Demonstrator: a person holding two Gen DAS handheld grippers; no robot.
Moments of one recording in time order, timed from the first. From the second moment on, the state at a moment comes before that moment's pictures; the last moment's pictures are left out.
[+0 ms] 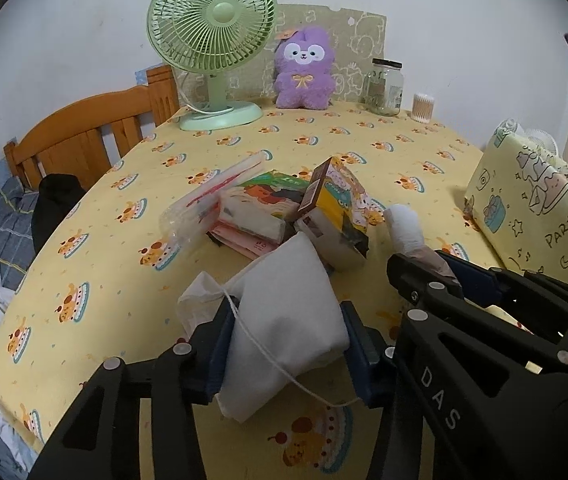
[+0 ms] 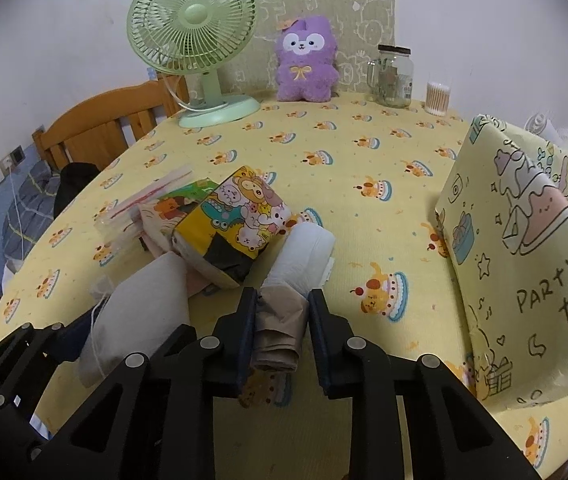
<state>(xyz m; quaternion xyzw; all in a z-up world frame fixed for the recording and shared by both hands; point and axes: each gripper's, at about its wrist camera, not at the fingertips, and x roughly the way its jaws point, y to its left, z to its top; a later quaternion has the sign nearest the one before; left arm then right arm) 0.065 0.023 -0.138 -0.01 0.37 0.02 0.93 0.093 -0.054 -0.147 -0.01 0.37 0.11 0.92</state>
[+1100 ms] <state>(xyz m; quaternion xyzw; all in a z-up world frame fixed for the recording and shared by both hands) 0.045 0.015 -0.059 -0.02 0.32 -0.01 0.95 0.071 -0.064 -0.064 0.00 0.32 0.11 0.94</state>
